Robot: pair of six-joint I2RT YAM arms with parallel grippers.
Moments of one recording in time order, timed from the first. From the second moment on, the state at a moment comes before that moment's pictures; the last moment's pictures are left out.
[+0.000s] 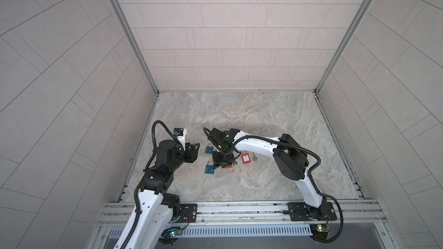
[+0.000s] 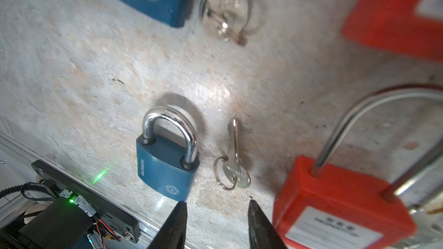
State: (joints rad) left arm -0.16 0.57 0.49 -0.45 0.24 -0.24; right arm 0.96 2.16 1.69 -0.89 -0.34 0.79
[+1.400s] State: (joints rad) left arm -0.07 1.60 0.22 0.97 -0.19 0.03; right arm 0.17 1.46 0.49 0.31 0.54 -0.02
